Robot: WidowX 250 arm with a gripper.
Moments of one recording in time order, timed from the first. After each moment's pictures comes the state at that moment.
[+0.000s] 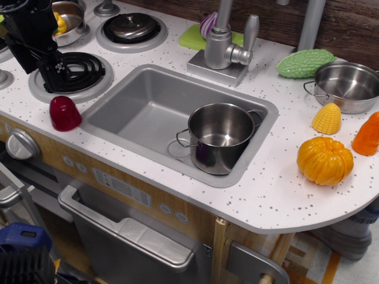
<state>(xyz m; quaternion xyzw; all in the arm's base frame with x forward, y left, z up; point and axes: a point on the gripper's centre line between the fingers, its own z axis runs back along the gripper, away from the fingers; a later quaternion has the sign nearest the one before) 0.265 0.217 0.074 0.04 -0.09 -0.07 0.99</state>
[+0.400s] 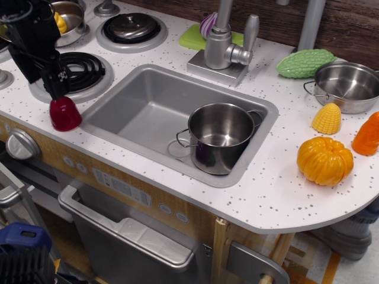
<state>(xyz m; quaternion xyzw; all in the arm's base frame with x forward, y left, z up) 0.264 0.212 0.056 0.02 -0.08 -0.06 0.99</state>
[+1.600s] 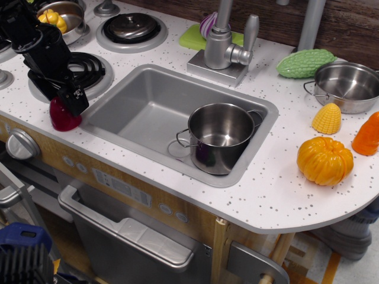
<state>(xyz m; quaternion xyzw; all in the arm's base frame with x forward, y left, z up) 0.275 0.207 0.018 -0.05 -0.12 -0.06 0.99</state>
